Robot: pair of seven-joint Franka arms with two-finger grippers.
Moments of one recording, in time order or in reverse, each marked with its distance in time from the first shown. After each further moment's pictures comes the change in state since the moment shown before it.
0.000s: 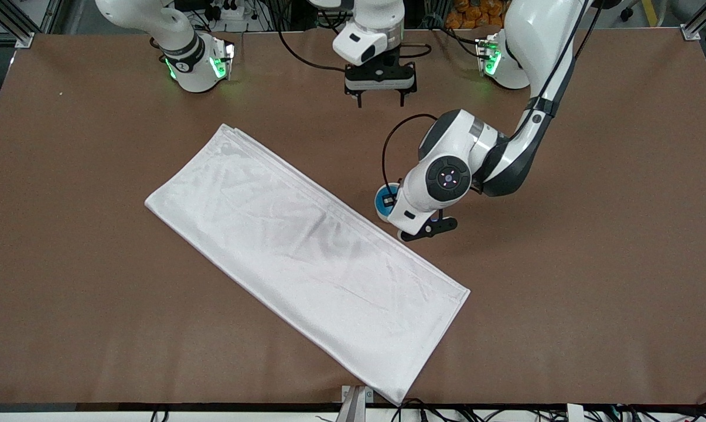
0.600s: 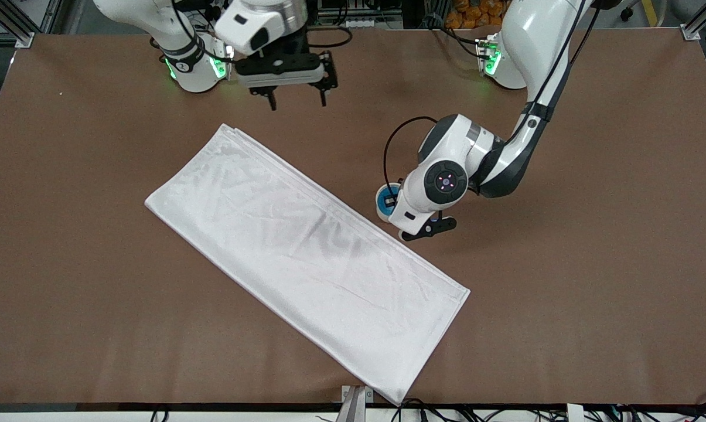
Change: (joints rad) left arm 0.001 0.006 0.002 -0.049 0.000 0.036 -0.001; right arm -0.329 -0.226 0.017 -0.008 0.094 -0.181 -0.425
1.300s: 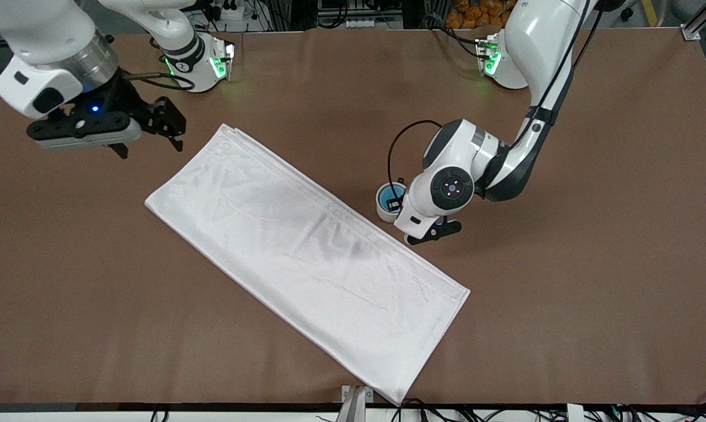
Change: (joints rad) left arm 0.019 0.004 0.001 -0.002 0.000 -0.001 0.008; right arm -0.448 -0.068 -0.003 -0.014 0.064 -0.068 -0.534
